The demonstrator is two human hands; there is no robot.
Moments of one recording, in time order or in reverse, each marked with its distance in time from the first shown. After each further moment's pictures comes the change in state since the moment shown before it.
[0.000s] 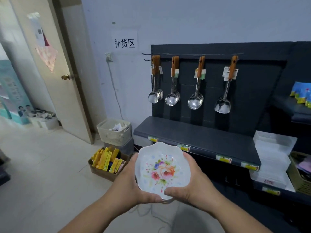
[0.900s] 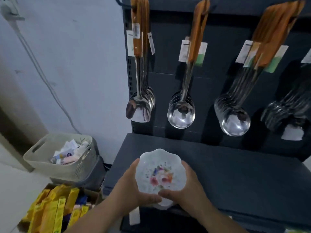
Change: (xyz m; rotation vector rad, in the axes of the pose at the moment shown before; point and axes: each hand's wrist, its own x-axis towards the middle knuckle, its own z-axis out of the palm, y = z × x) left_hand 0.557 -0.275 -0.070 0.016 -0.290 -0.104; right_hand 0.533 0.164 0.037 0.043 0.272 0.304
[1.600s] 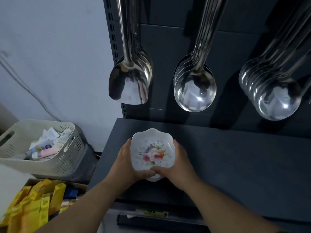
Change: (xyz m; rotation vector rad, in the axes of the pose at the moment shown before) left_hand 0.134 -0.105 0.015 0.241 0.061 -0.017; right_hand 0.134 0.080 0.055 -0.199 0.050 0.075
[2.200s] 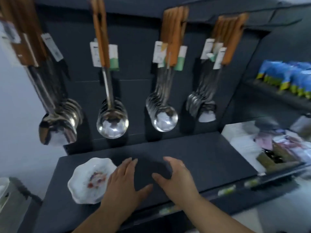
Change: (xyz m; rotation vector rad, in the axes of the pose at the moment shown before) left_hand -0.077 0.185 0.040 0.307 -0.095 0.322; right_hand -0.151 -0.024 -0.168 -0.175 0.358 0.150
